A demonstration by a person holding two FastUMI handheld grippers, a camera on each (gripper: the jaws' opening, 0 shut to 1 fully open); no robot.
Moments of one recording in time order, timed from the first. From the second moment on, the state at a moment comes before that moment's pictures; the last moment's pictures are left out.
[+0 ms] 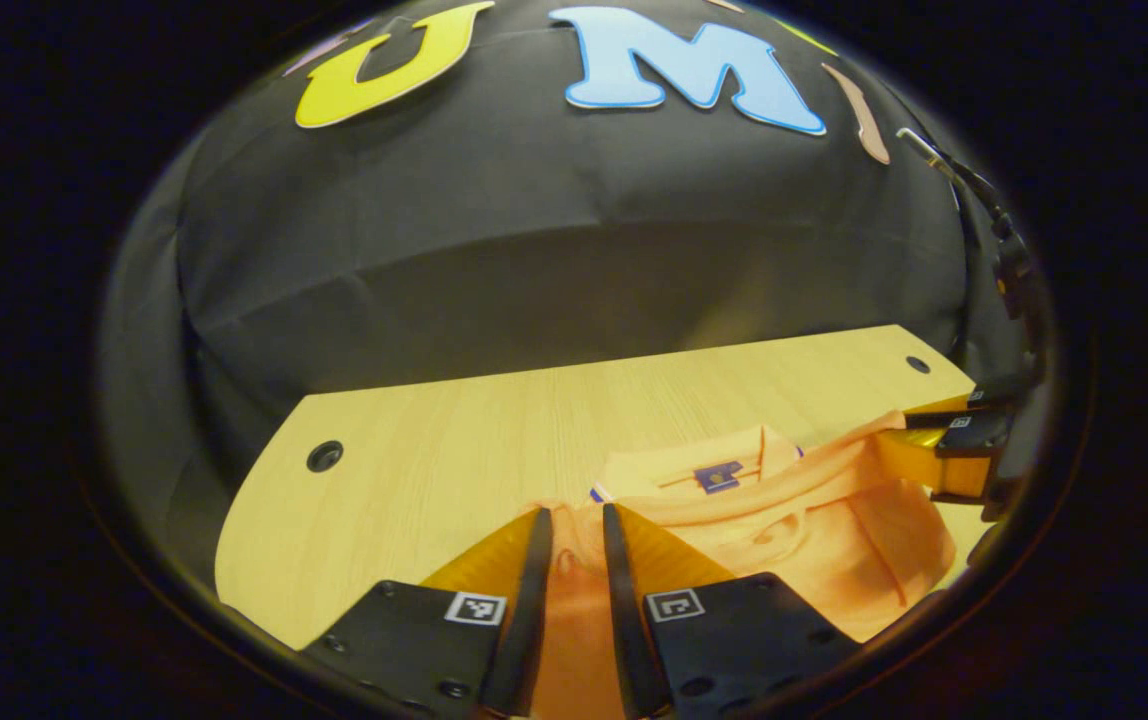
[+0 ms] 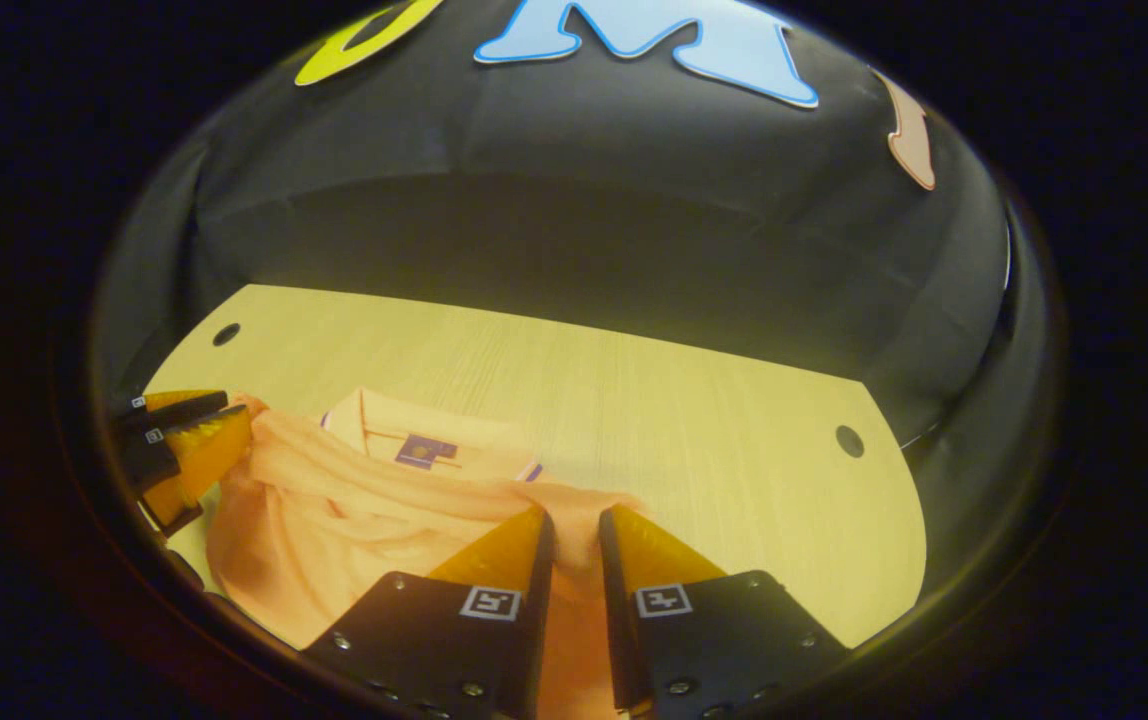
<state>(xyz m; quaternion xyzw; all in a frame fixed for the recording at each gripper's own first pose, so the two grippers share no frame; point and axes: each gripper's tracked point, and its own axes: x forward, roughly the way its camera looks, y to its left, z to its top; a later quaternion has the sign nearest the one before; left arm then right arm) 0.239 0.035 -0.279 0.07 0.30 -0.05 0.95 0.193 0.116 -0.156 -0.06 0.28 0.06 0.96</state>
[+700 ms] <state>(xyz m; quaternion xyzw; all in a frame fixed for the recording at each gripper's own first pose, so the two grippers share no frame) 0.216 0.024 -0.242 0.07 0.27 -0.05 0.96 0.167 0.108 -0.116 -0.06 0.24 0.05 0.97</state>
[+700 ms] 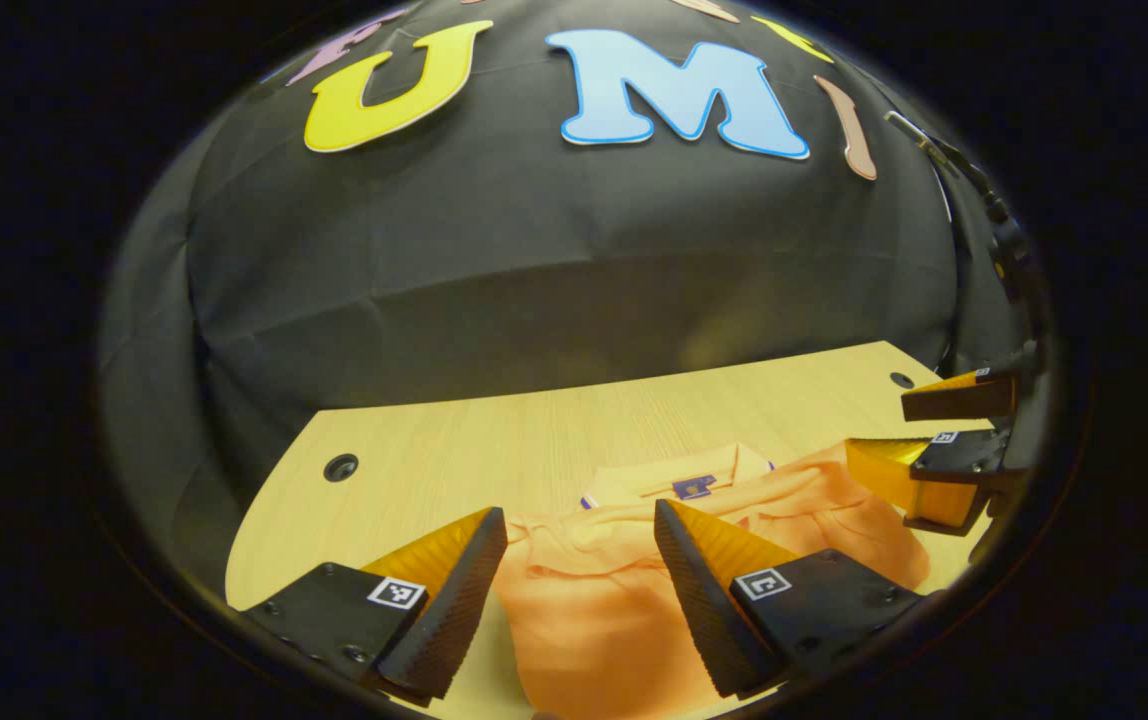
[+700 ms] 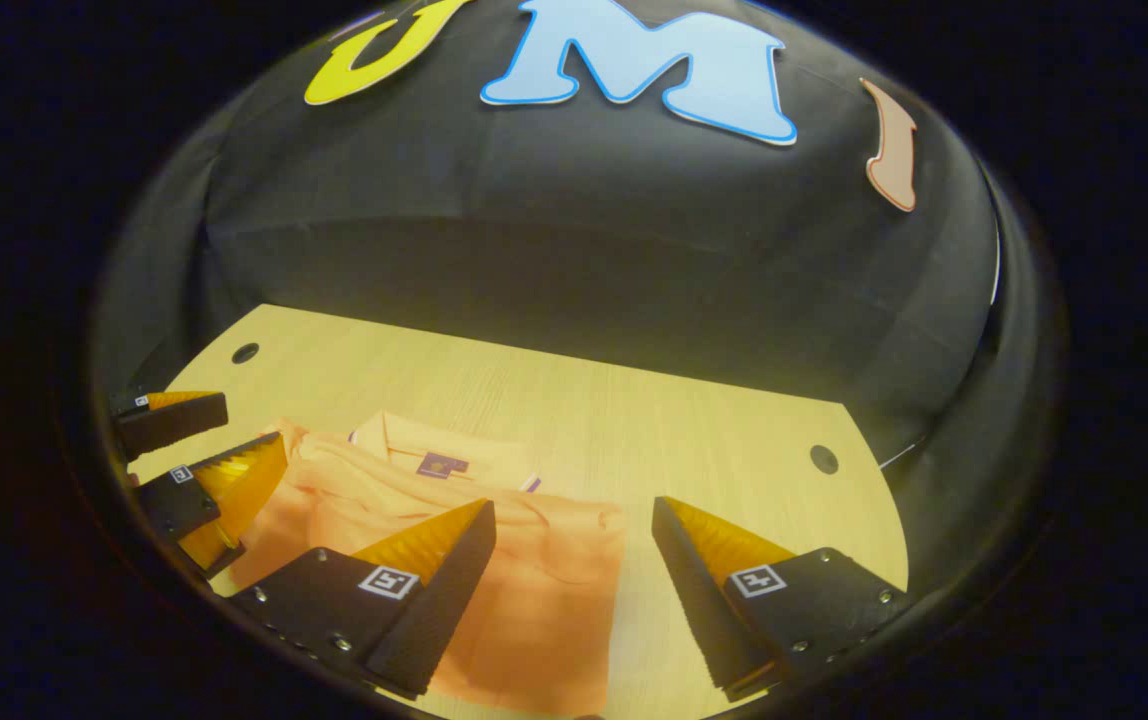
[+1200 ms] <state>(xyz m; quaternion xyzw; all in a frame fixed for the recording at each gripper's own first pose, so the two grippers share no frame) 0.171 0.026 -0.192 0.06 0.20 -0.05 0.98 0.113 0.105 -0.065 -0.03 0.18 0.07 0.98</state>
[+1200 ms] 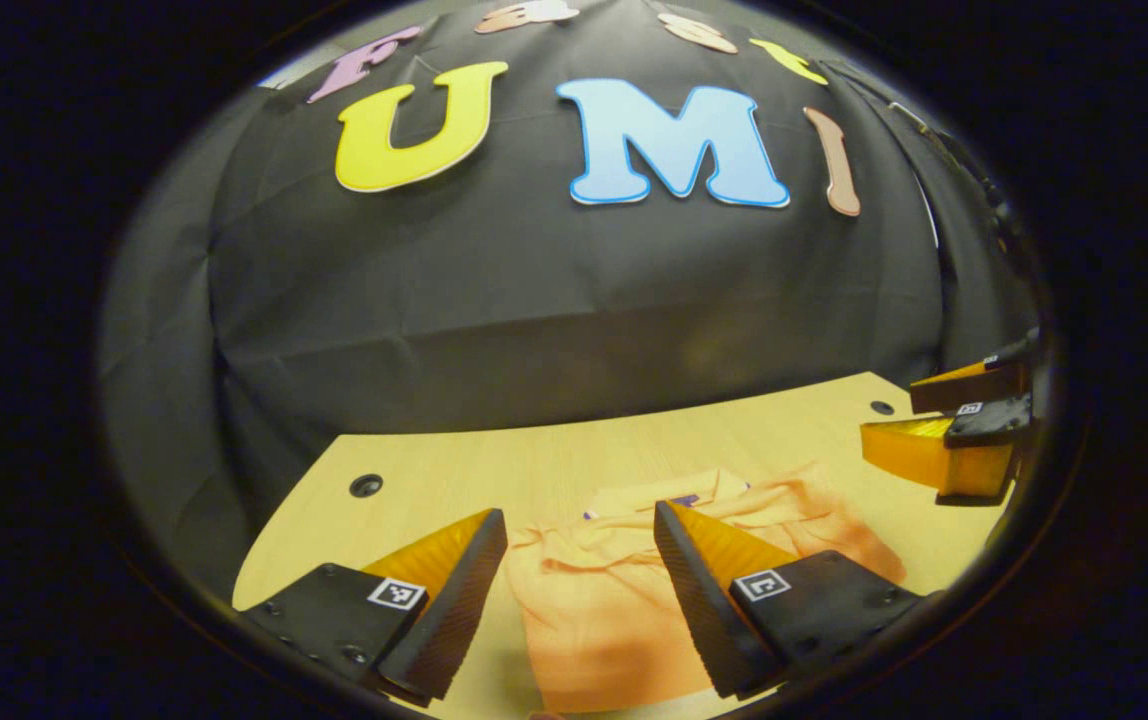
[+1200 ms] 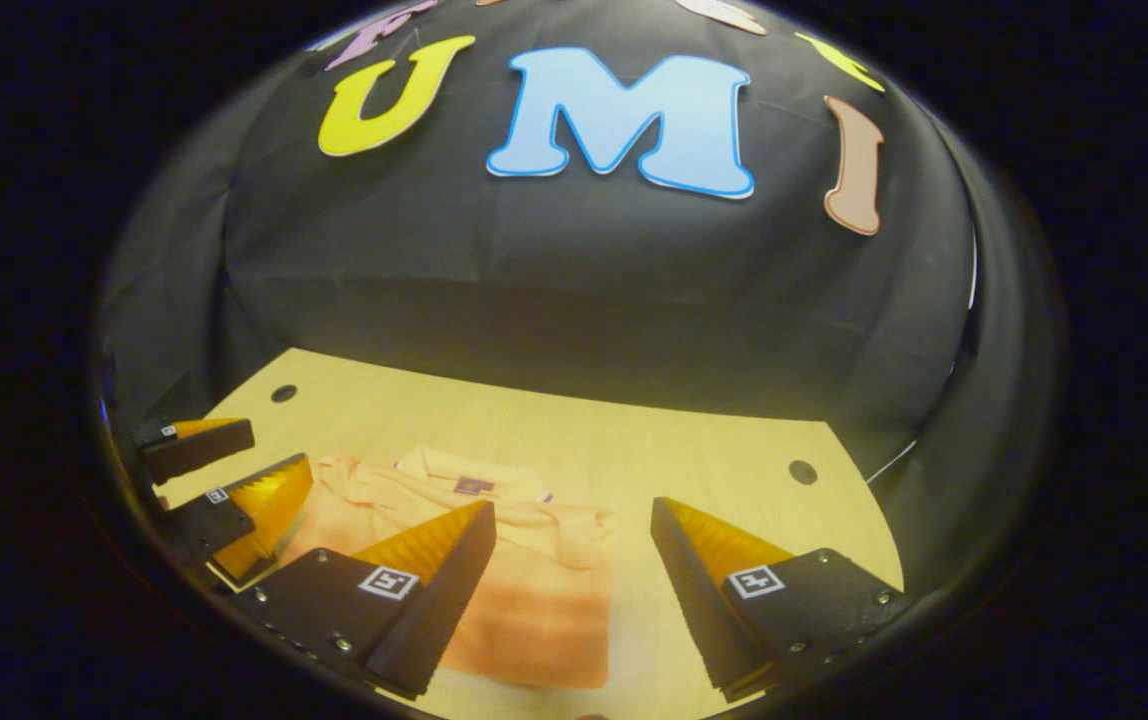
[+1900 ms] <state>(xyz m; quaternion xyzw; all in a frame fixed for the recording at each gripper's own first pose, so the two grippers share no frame) 0.084 -0.012 -0.118 0.06 0.10 -0.07 0.99 0.020 0.076 -0.016 0.06 0.10 0.07 0.99</state>
